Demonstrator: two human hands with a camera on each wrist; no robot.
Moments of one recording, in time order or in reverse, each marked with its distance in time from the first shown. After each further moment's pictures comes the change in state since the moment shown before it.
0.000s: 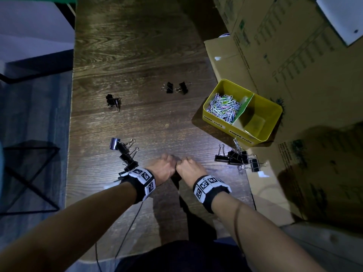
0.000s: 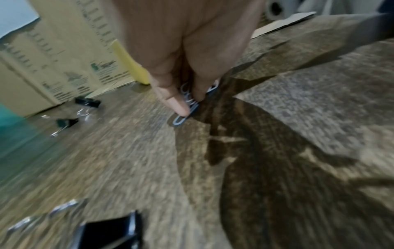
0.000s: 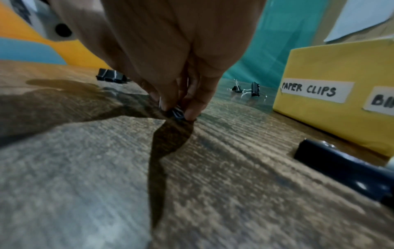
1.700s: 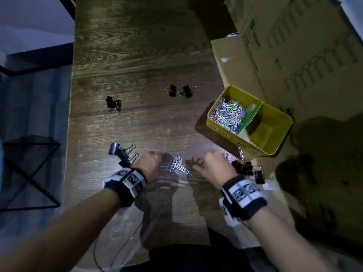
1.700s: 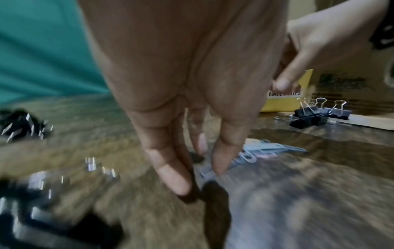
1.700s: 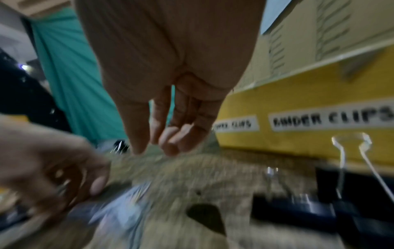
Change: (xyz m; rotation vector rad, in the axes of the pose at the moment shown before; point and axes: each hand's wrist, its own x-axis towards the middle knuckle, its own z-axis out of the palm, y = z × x) left_hand -0.001 -0.040 -0.022 -0.465 0.035 -0.410; right_hand -0.006 0.065 -0.038 0.462 0.089 0.185
